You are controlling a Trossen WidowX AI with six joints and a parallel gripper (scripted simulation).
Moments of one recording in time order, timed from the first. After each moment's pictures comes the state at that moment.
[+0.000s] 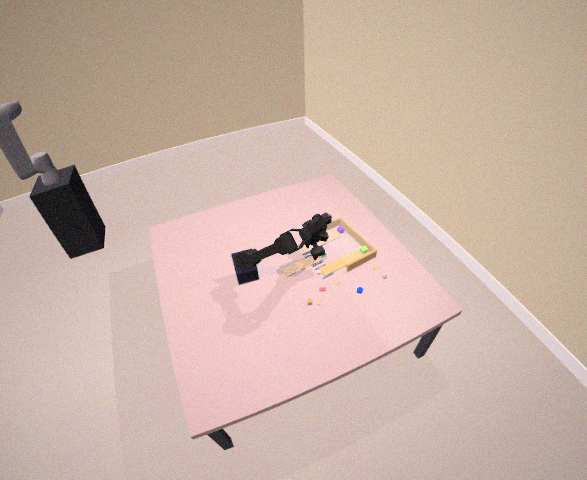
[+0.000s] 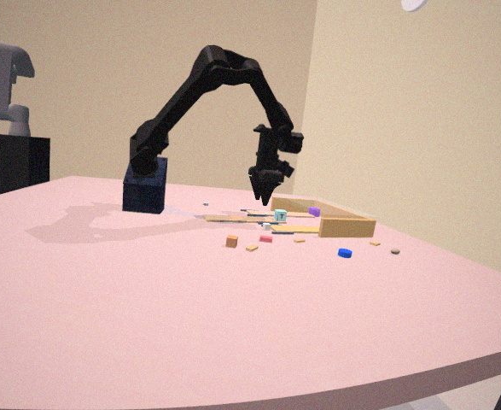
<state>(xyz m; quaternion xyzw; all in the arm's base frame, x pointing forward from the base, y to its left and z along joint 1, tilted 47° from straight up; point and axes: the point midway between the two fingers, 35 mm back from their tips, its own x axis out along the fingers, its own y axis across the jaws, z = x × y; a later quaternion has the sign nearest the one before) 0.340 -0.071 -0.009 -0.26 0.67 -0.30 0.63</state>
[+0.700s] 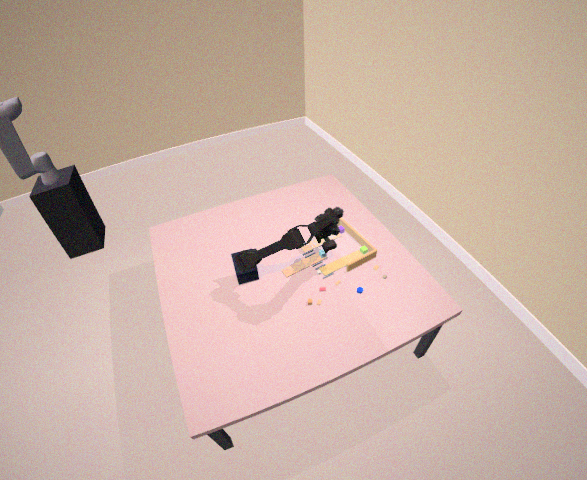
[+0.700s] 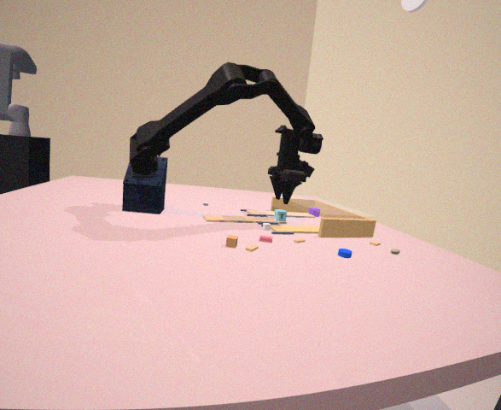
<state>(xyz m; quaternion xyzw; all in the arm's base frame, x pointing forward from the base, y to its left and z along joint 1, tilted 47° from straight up) 0.408 -0.064 -0.012 -0.25 0.67 -0.30 0.63</state>
